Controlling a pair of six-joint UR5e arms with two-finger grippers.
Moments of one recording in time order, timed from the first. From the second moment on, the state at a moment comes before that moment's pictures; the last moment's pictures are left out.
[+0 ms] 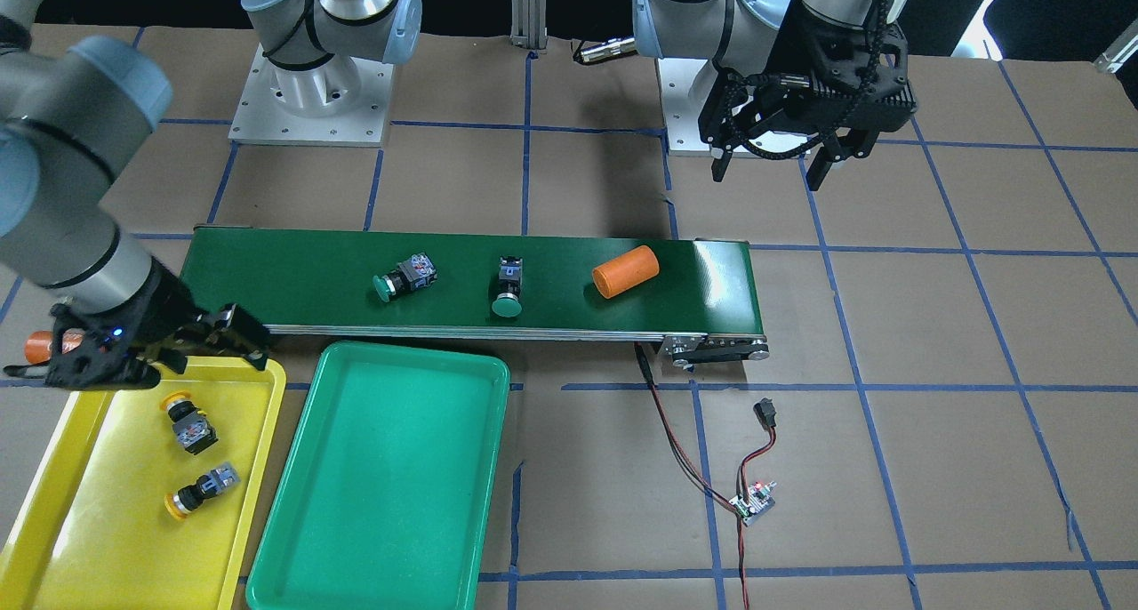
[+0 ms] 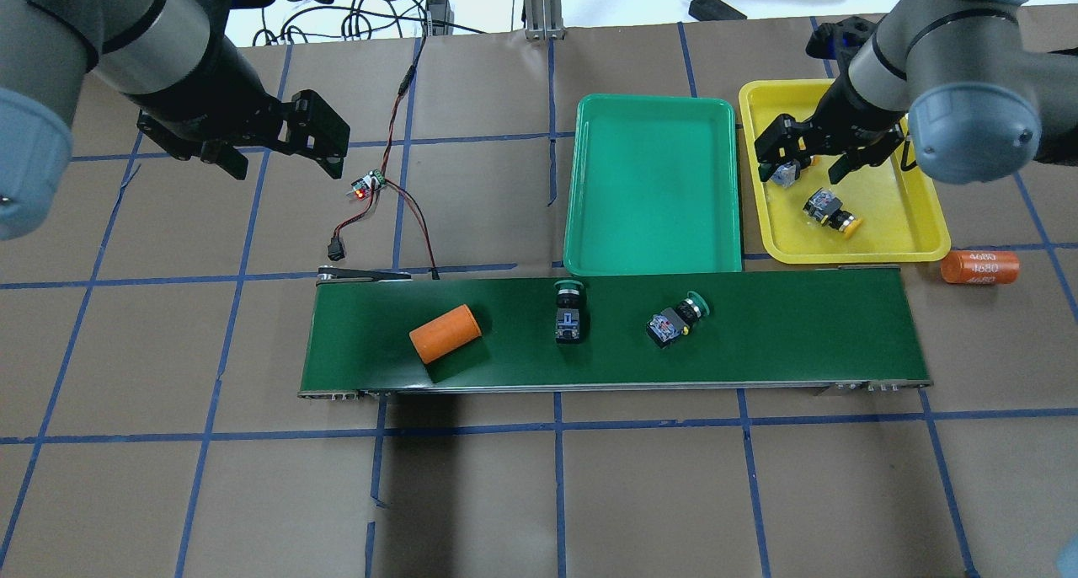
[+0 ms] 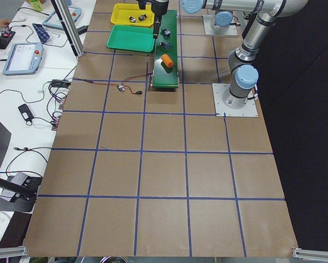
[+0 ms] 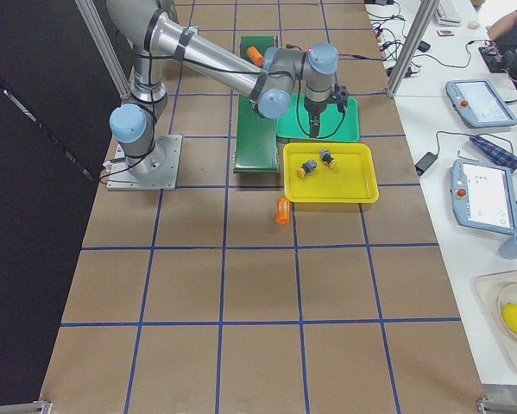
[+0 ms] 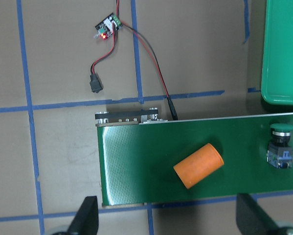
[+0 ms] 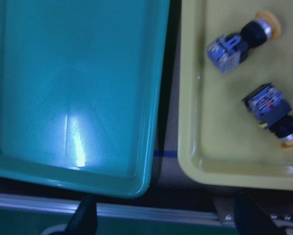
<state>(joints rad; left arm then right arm) -1.58 -1.48 -1.63 -1.45 1.53 0.06 1.41 -1.42 1.82 -2.00 -1.42 -0.18</state>
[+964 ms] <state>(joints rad) -1.57 -1.48 -1.54 -1.59 1.53 0.05 1.48 -1.59 2.13 -2.10 -1.47 0.42</state>
